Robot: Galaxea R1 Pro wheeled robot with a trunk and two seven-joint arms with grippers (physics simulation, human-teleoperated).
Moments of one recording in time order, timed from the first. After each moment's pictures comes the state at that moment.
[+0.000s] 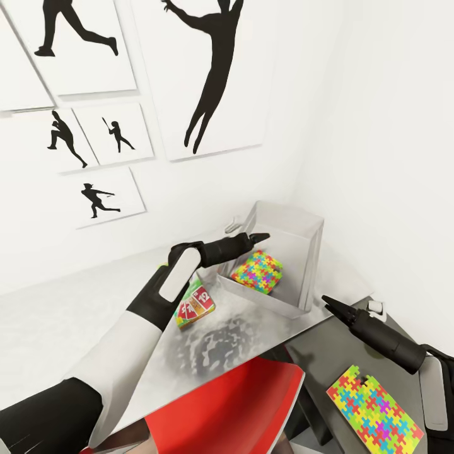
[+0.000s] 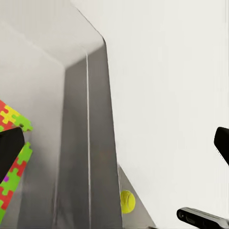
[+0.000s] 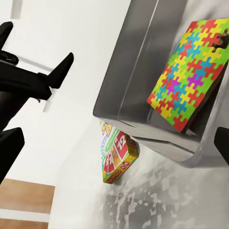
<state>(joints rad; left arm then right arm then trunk) -1.00 -0.17 -0.36 -1.01 0.96 0.67 -0.10 -0.36 -0.05 -0.59 -1.52 -0.34 1.02 1.06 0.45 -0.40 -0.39</state>
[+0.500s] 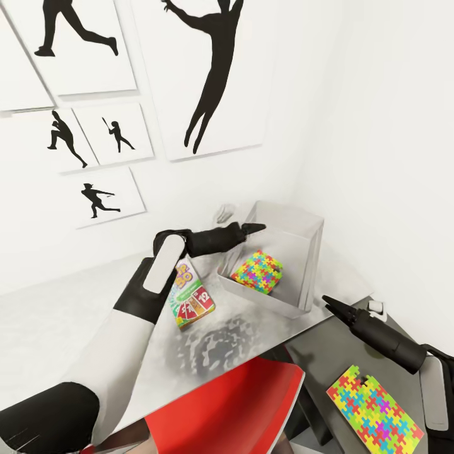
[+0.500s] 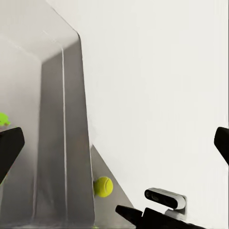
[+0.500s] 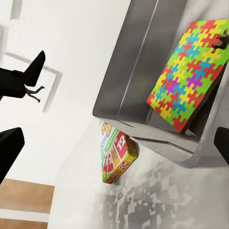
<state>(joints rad) -1.00 -0.17 -0.23 -1.15 0.97 0.91 -0.10 -0.36 -0.05 -0.59 -1.52 -0.34 1.02 1.06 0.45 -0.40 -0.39</state>
